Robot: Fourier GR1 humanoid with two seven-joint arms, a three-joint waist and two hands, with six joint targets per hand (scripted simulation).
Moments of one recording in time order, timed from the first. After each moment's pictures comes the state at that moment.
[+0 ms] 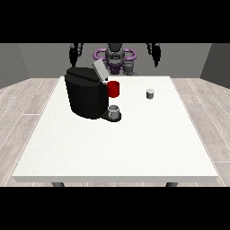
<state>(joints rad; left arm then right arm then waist) -0.01 0.11 -0.04 -1.56 -0.01 0.00 -0.01 0.04 -0.12 0.02 -1.58 0.00 0.01 0.01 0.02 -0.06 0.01</state>
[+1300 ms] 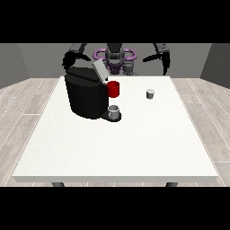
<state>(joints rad) -0.08 0.29 0.11 -1.45 -0.02 -0.17 -0.10 -0.03 -0.03 -0.07 -1.55 -0.03 -0.10 -0.10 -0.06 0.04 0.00</state>
